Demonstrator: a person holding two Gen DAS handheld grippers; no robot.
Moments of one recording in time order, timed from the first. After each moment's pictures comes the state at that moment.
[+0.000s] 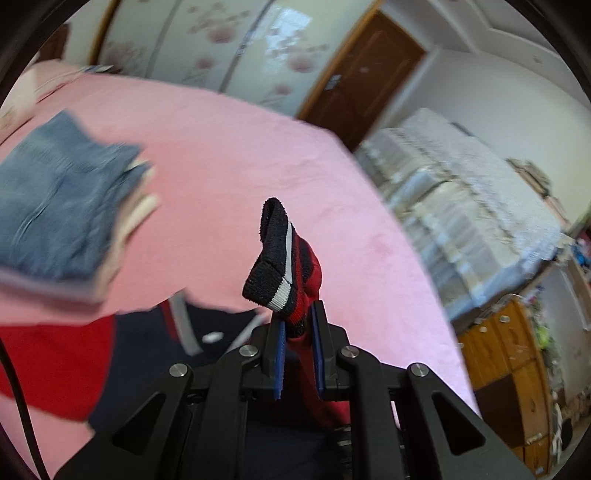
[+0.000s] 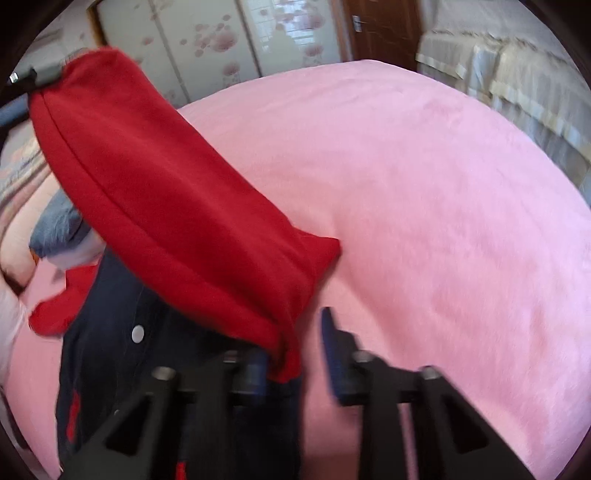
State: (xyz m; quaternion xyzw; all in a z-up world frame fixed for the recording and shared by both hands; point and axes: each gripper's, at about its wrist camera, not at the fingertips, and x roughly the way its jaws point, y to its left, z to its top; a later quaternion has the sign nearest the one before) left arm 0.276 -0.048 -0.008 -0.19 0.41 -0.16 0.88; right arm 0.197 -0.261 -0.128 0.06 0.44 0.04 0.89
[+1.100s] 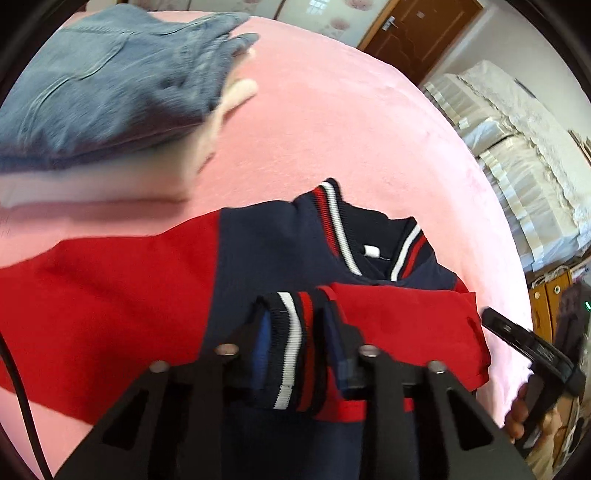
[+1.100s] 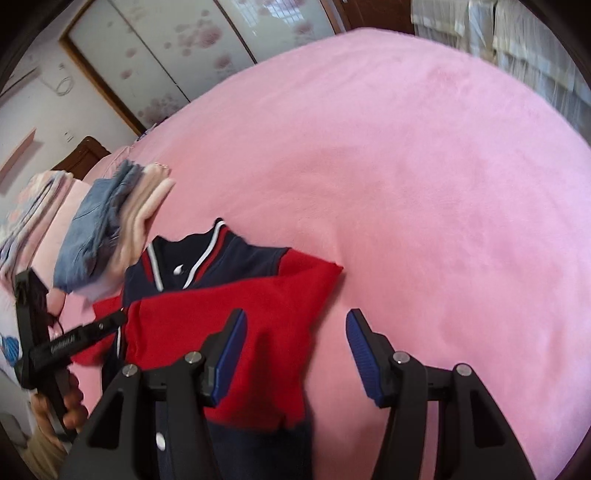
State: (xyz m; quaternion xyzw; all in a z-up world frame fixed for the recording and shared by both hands) left arm 0.300 0.023 -0.138 -0.14 0.53 -0.12 0.83; right arm 0.252 -0.297 -0.128 0.18 0.50 0.07 0.85
